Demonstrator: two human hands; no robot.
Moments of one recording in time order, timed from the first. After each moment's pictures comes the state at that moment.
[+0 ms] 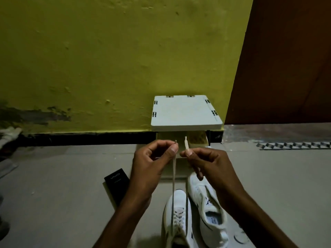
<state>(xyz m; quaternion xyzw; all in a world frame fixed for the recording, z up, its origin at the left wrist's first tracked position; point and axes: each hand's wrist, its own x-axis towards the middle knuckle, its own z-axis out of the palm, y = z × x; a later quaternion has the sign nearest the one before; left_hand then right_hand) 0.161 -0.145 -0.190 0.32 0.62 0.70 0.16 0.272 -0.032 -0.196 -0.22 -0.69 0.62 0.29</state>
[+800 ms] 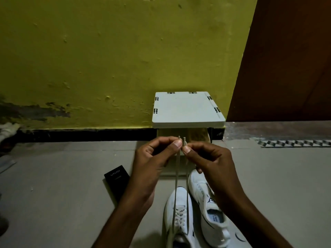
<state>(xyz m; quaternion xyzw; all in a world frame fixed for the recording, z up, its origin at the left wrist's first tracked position) 0.161 -0.145 -0.188 0.32 0.55 0.74 0.21 0.264 -0.043 -0.195 -0.16 -0.67 0.62 0.38</state>
